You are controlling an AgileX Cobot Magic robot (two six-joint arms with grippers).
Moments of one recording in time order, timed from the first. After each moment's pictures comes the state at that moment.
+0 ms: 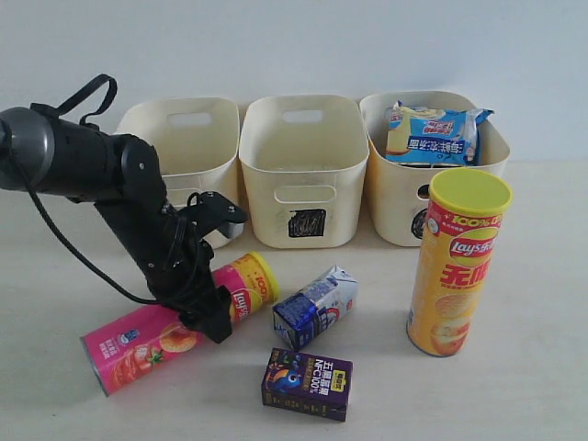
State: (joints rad) left arm -0.42 2.06 -1.32 -0.26 0.74 0.64; right arm -0.03 0.01 0.00 -0.01 0.33 -0.01
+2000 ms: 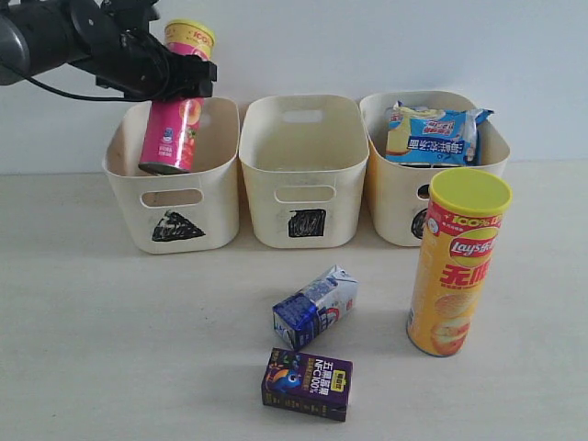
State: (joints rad) left arm -0.21 2.31 -2.12 -0.26 0.53 0.14; right arm -0.03 0.01 0.00 -0.01 0.33 0.00
